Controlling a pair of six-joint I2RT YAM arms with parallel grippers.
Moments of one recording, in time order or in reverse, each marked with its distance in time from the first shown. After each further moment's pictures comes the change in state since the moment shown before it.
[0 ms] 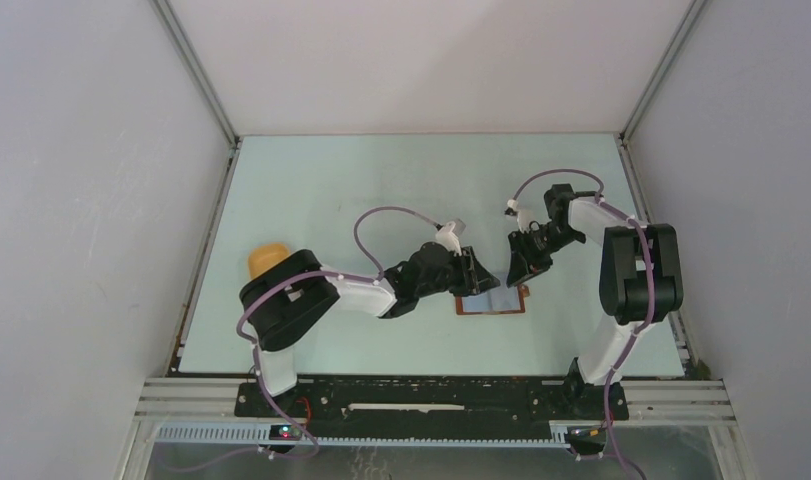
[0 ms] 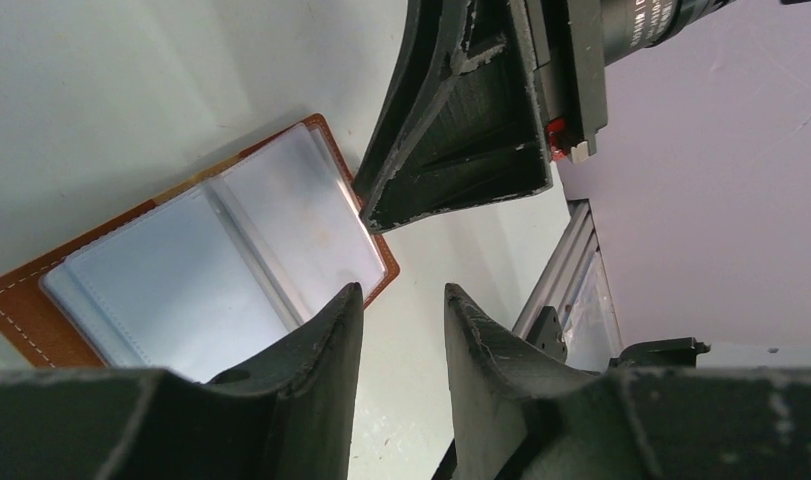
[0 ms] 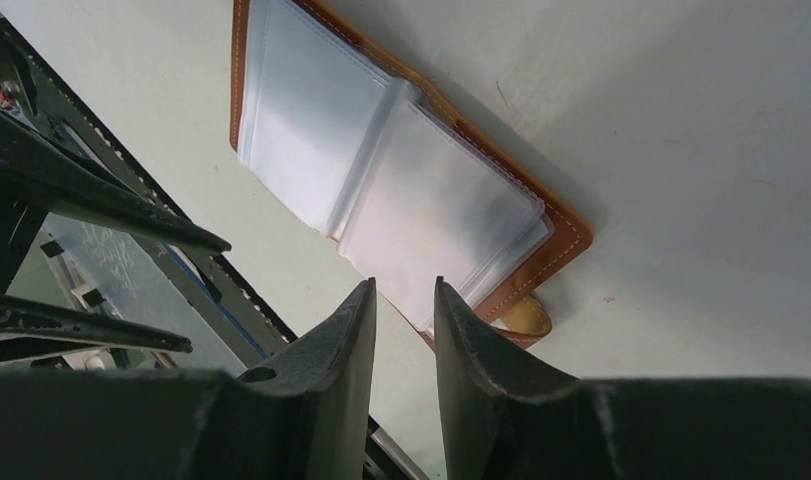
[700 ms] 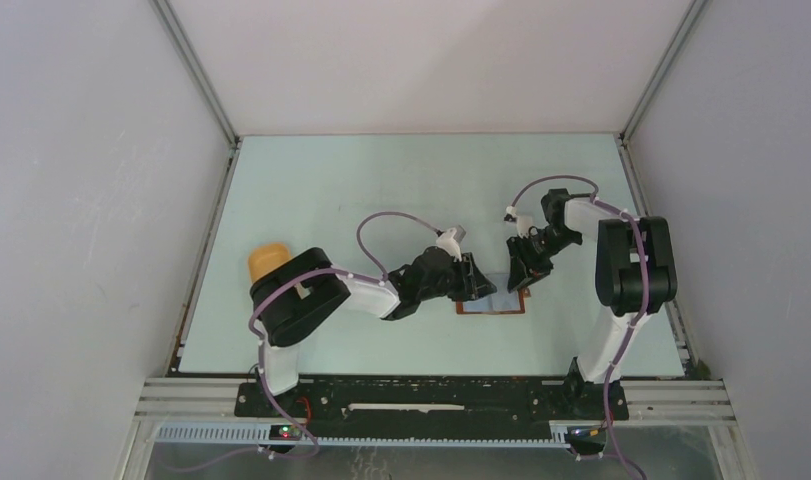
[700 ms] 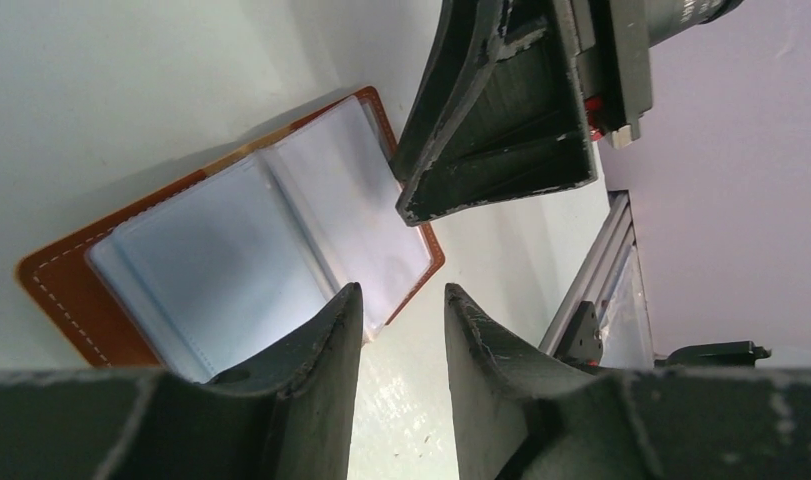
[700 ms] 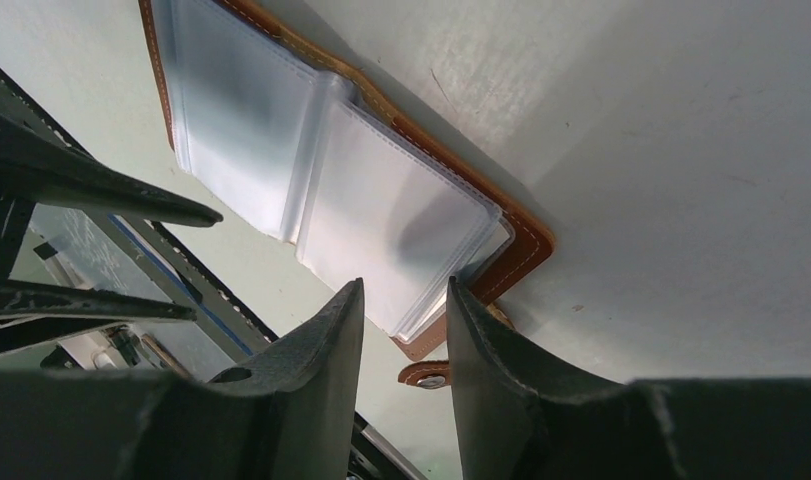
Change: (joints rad) left arm -0.001 0.060 -0.002 0.002 -0.003 0.007; right arm 0.000 0.063 0.000 0.008 0.064 0.018
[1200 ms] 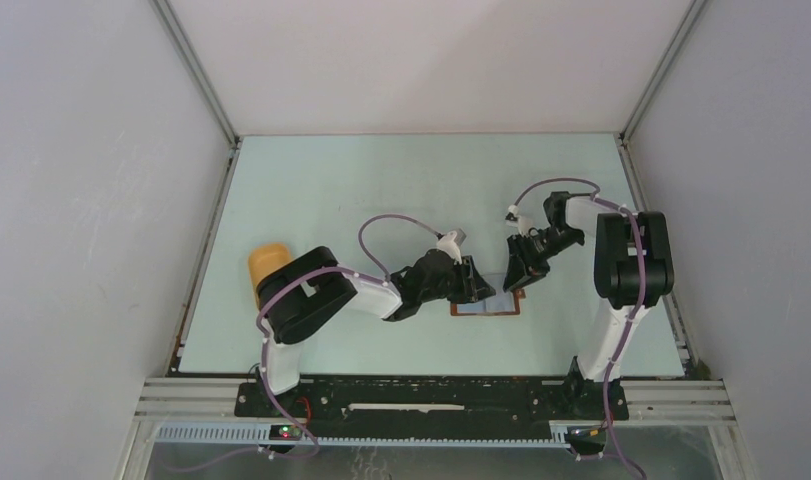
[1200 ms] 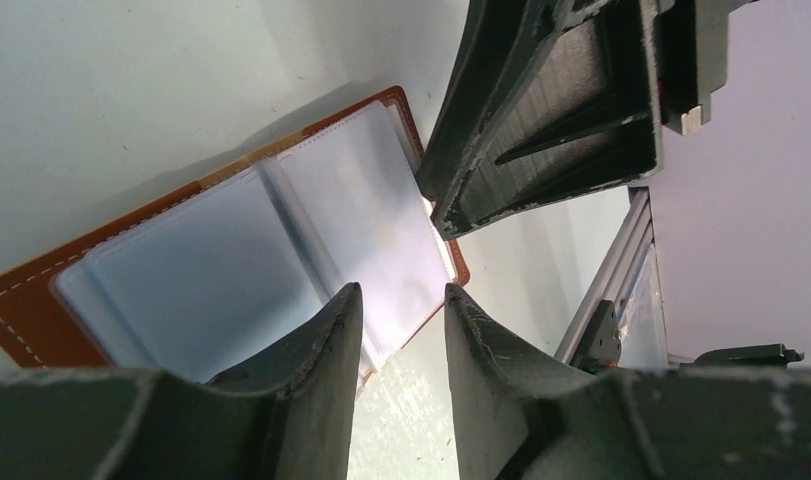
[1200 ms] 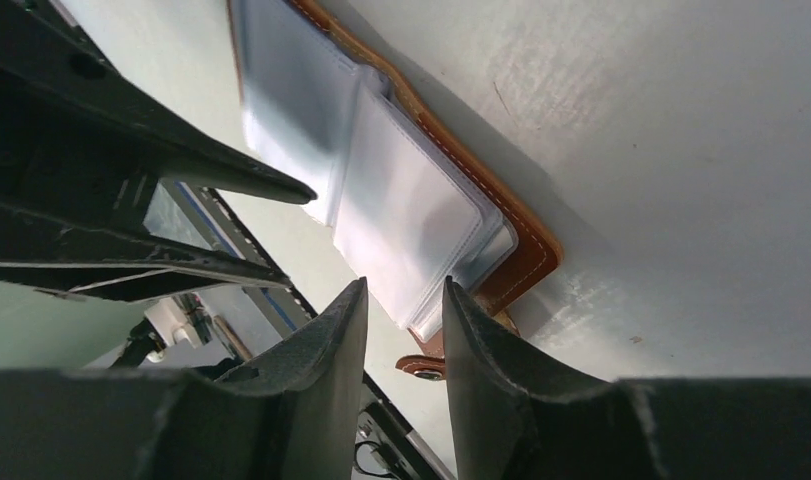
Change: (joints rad) left arm 0.000 0.037 -0.002 0.010 0.000 0.000; right arm -0.021 0.054 0.022 -0.054 -0.130 -0.005
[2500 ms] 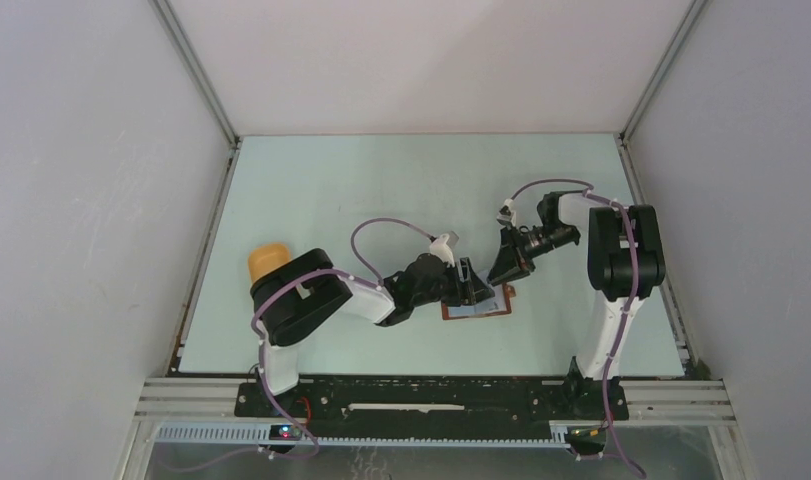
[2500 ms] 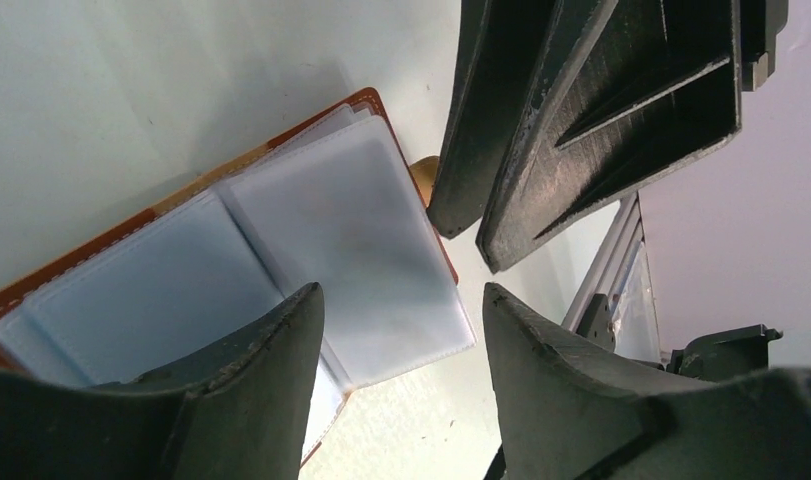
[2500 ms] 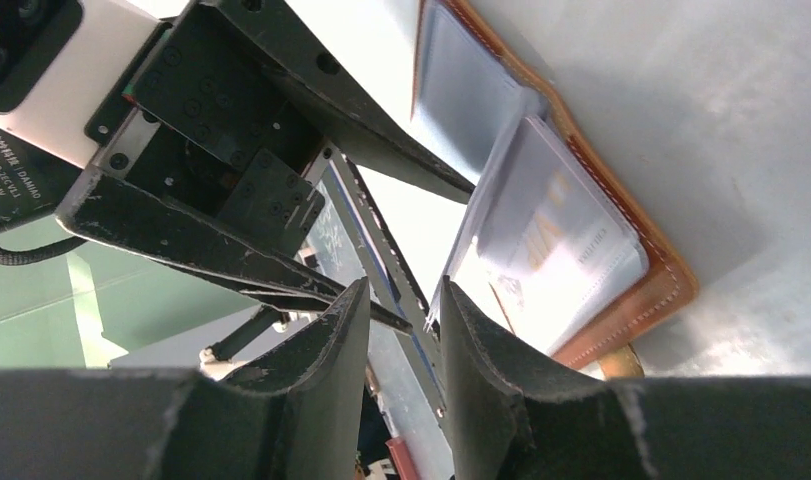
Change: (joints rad) left arm 0.005 -0.027 -0.080 0.080 -0.005 -0.007; right arm 0.018 0.074 0.055 -0.107 -0.322 0.002
